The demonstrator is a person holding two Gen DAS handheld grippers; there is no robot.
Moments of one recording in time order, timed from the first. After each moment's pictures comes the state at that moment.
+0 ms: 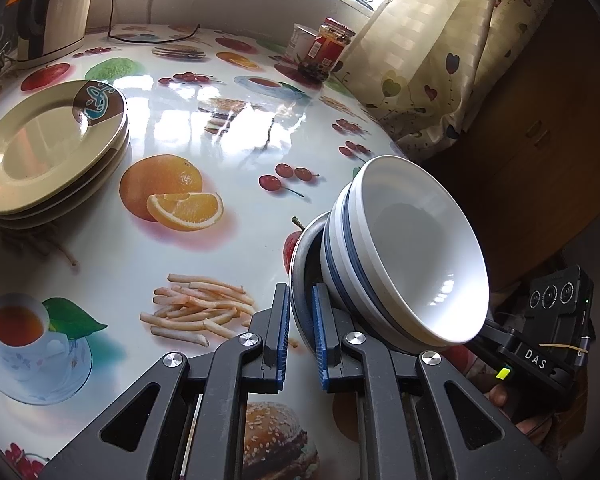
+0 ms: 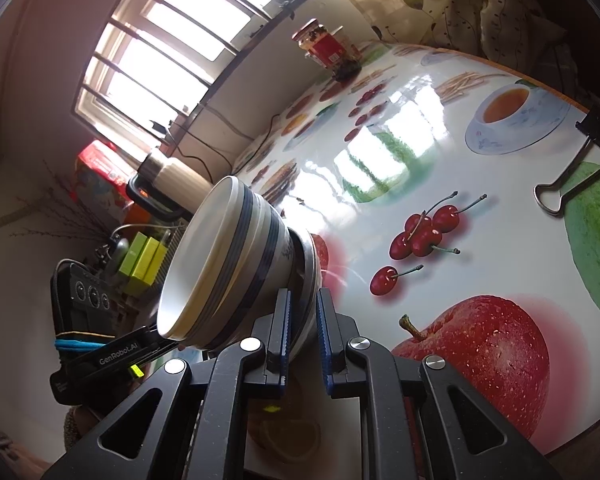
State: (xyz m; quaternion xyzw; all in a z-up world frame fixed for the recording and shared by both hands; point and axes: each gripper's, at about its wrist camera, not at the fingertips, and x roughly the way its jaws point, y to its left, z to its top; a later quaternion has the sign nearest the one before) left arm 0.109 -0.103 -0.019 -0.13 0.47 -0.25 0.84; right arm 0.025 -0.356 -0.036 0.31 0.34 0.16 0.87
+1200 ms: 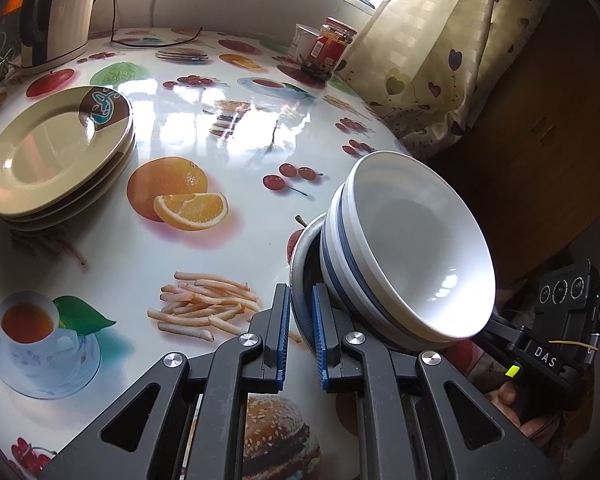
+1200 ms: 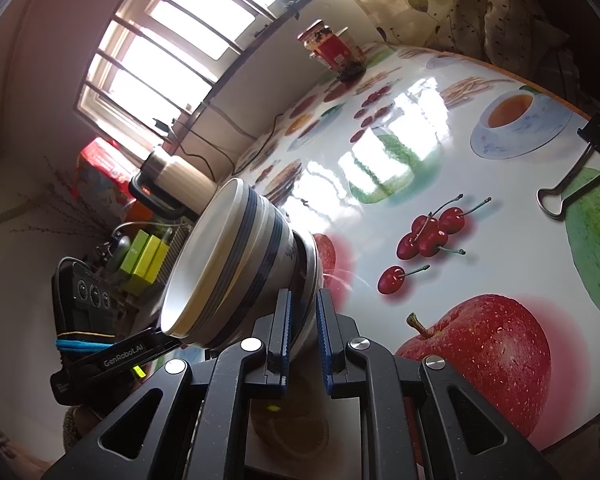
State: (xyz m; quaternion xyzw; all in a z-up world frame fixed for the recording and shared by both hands) left arm 0.106 -0.103 -0.016 -0.12 0.47 -0.24 0.84; right arm 0.026 -0.354 -0.032 0.30 0.34 0.16 0.88
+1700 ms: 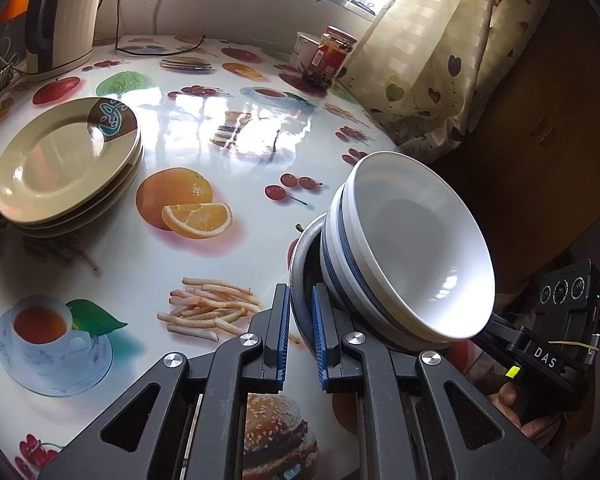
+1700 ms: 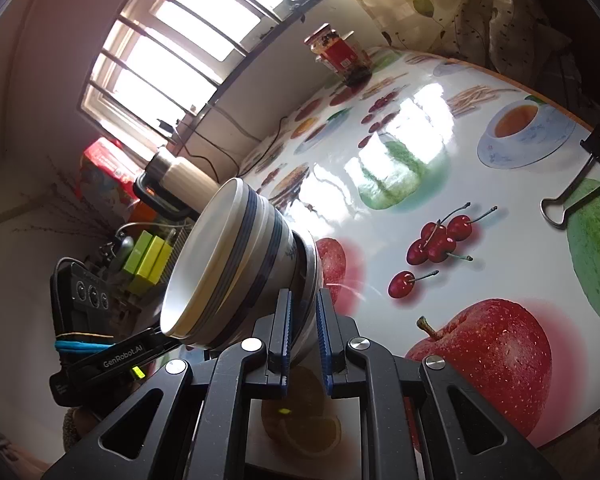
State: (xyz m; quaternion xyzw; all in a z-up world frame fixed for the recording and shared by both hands) left arm 0.102 -0.099 -0.006 -0.12 0.47 -0.23 0.85; right arm 0.025 -0.351 -0.026 0.30 0.33 0.17 0.88
